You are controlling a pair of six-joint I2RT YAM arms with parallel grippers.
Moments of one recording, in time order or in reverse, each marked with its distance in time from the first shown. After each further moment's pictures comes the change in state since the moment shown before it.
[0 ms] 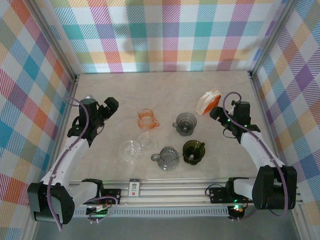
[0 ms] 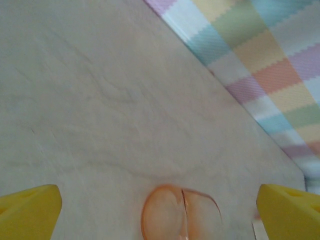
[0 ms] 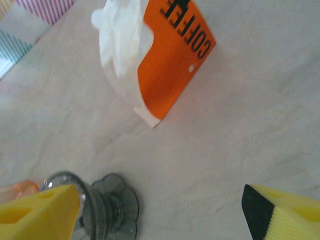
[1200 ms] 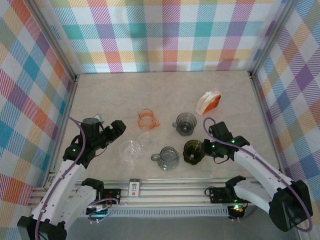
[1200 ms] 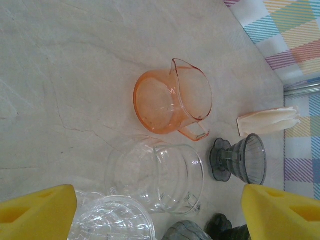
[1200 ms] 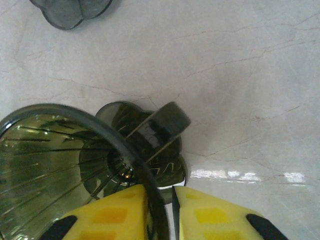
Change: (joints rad) left arm -0.138 -0.321 -0.150 -0.261 0.129 -0.034; right arm 0.418 -0.180 -0.120 -0.462 0.080 0.051
